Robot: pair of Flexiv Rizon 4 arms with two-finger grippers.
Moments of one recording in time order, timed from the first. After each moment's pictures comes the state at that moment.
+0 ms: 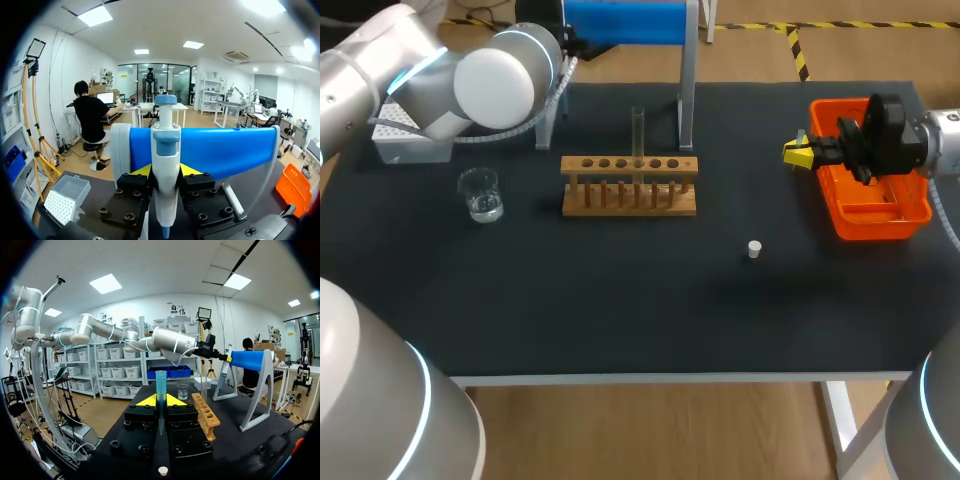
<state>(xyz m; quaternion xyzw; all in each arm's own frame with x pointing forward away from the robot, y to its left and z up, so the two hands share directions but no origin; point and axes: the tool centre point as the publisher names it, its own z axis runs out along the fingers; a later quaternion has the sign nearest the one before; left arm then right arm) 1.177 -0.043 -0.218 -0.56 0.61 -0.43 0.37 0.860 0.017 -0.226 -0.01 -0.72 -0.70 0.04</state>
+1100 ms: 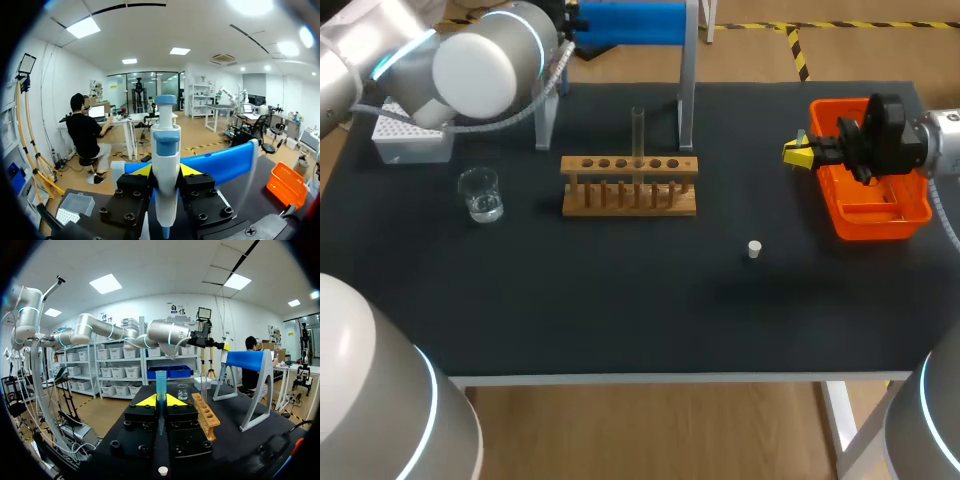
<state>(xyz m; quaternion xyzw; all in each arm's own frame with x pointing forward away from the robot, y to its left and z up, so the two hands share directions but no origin) 1.152 -0.060 -0.159 -0.50 0.63 -0.46 0.38 0.860 0.017 -0.226 -0.01 -0.72 -0.70 0.04</state>
